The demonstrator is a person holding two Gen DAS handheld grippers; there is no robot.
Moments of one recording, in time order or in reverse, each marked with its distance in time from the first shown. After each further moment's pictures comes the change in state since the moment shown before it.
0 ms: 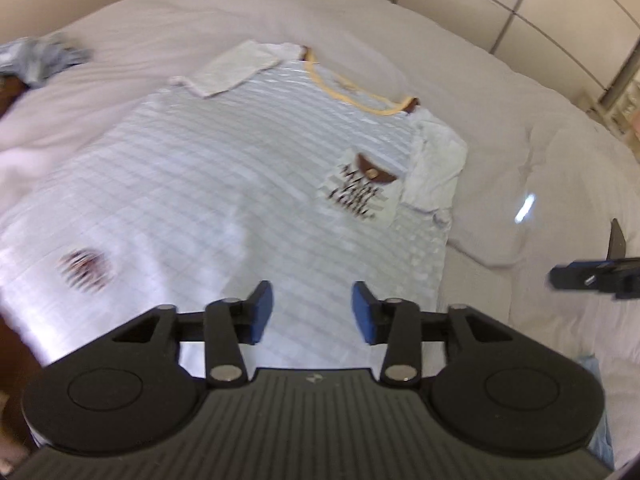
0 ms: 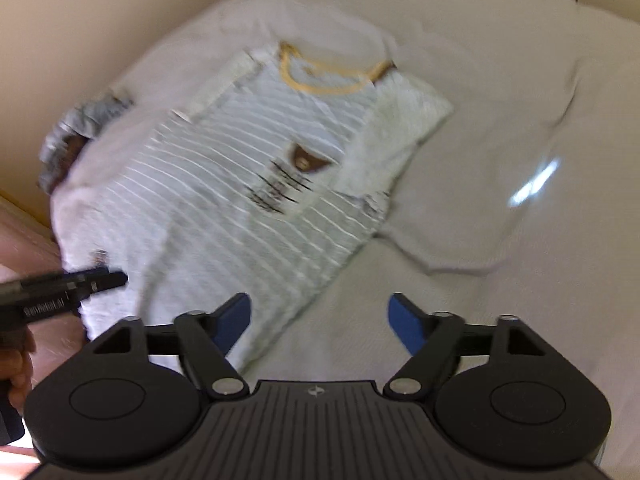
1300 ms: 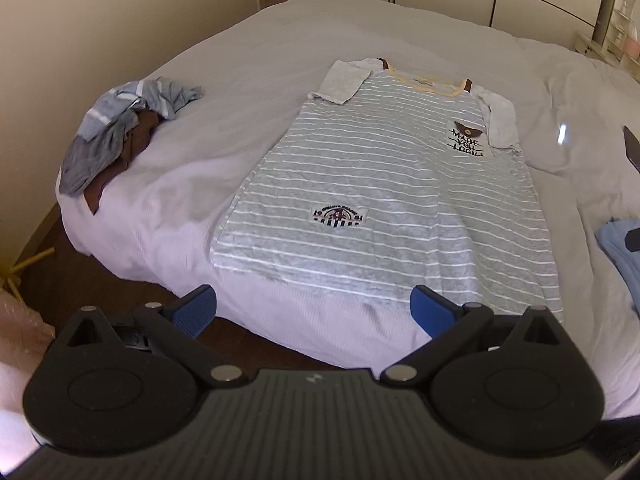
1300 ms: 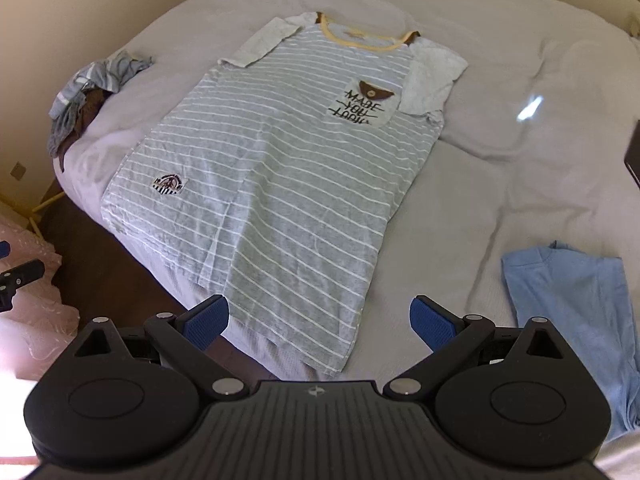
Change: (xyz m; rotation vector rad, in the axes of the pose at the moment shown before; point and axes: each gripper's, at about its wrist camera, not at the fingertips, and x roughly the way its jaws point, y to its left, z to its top) left arm -0.136 0.198 -0.051 0.258 -0.067 0.097; right arm -0.041 0.206 -0.123 0.099 0.049 -0.183
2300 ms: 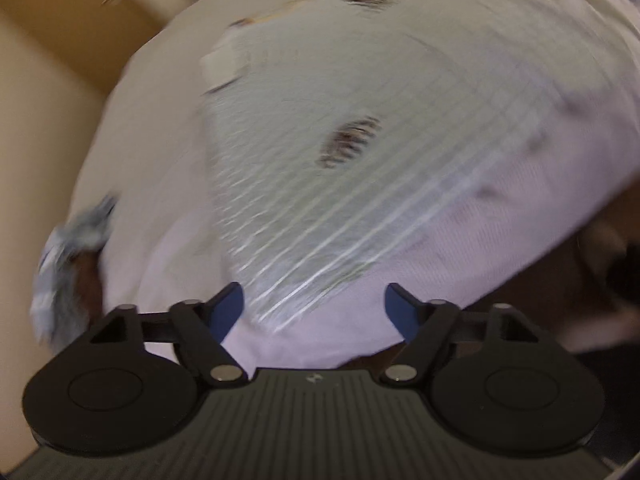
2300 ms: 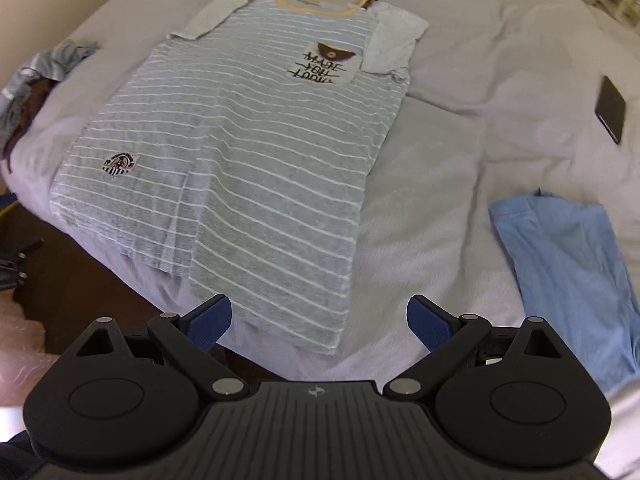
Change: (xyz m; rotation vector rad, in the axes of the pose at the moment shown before) left arm 0.161 0.046 -0.046 0.928 -0.074 -0.063; right arm 0.043 0.029 -0.029 0.091 0.052 -0.164
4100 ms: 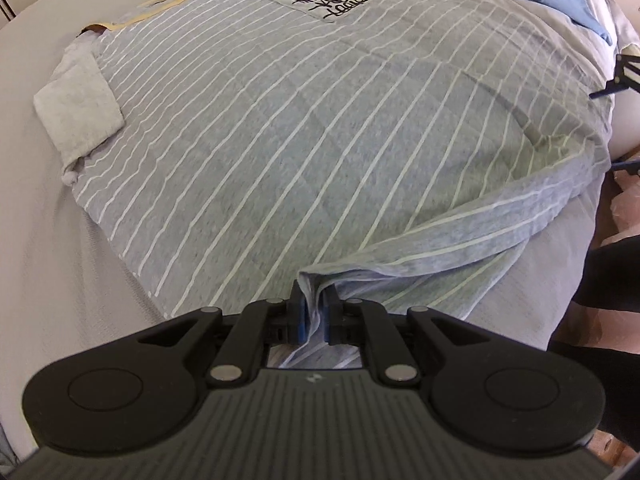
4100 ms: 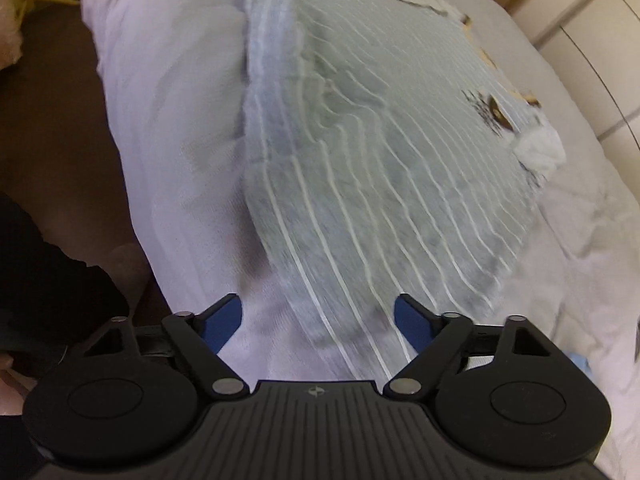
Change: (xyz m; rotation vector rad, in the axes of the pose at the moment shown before) left arm 0.171 0.164 0.117 0.167 0.008 -0.564; right arm 0.144 0.119 -0.075 -0.677 -0.138 -0.160
